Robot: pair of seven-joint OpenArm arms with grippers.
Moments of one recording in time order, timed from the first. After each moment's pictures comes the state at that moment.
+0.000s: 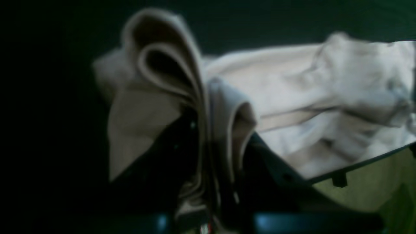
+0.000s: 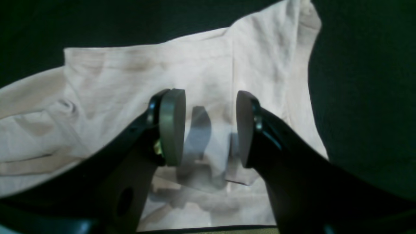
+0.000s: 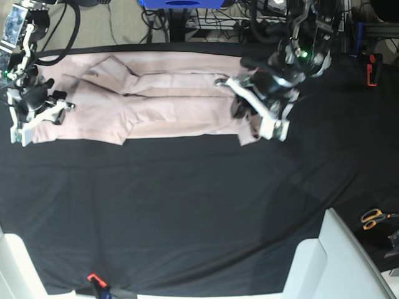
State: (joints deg) left arm 22.0 -12.0 8.2 108.7 -25.1 -0.7 41.0; right arm -14.1 3.3 26.4 93.8 14.9 15.9 -48.0
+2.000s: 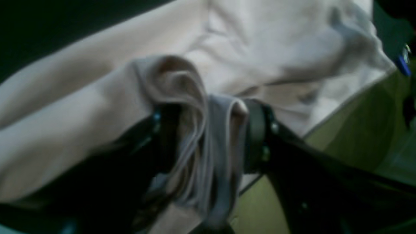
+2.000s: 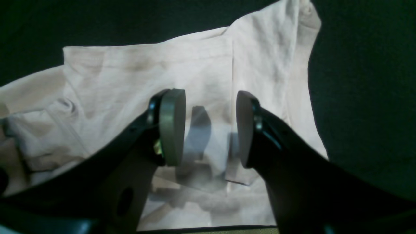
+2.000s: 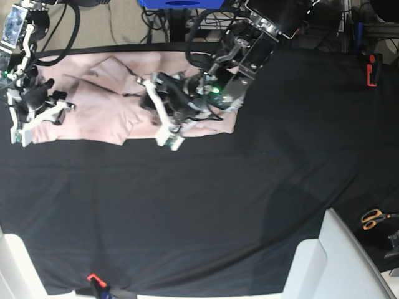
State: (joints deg) left arm 1.8 -4.2 35.0 85.5 -25.5 -0.5 47.1; right arm -14.1 3.4 26.4 93.7 14.9 15.9 -48.1
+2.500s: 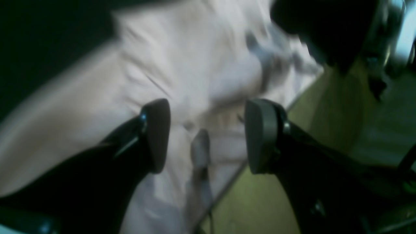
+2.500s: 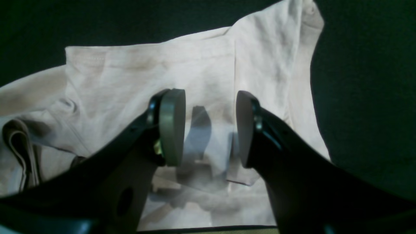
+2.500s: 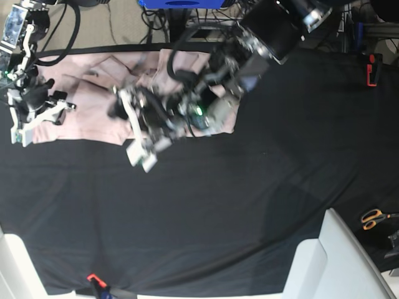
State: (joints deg) left arm -7.4 -3.9 40.2 85.1 -34.5 -1.0 47.3; right arm -14.1 3.3 26.4 93.8 14.9 15.9 -48.1
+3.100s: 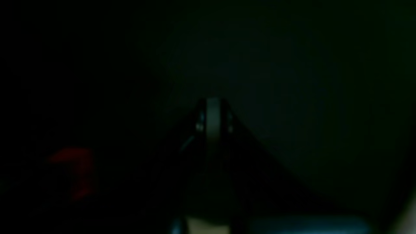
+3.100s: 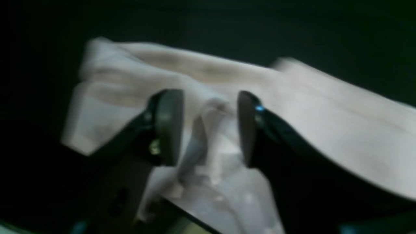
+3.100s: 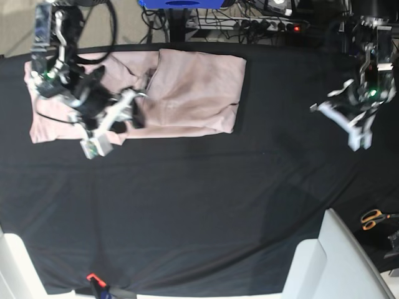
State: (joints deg) left arm 15.8 -27.4 -12.0 87.6 -23.2 -0.8 46.9; right arm -14.8 0.6 6.1 99.4 23.7 25.1 -49.7
